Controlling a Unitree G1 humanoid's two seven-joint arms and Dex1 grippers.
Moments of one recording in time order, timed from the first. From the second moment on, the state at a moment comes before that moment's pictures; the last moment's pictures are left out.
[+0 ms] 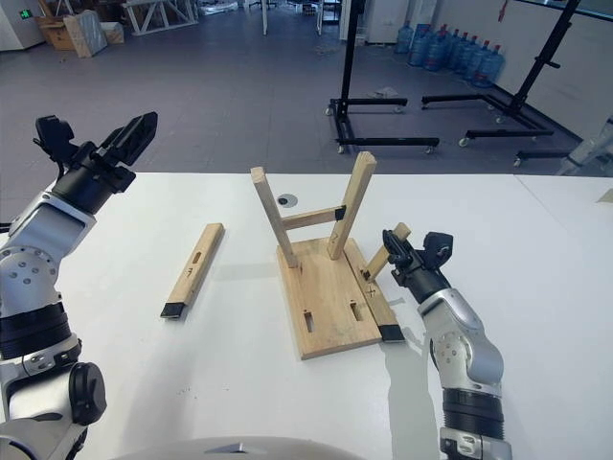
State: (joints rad) left arm -0.52 0.41 0.43 -0.15 -0.97 0.72 -0.28; right arm -0.09 -0.28 -0.28 -0.04 0.63 0.37 0.39
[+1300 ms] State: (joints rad) left arm -0.52 0.41 0.41 -0.14 -0.96 0.72 -0.30; right arm -0.07 -0.27 -0.24 -0.04 0.53 0.29 0.41
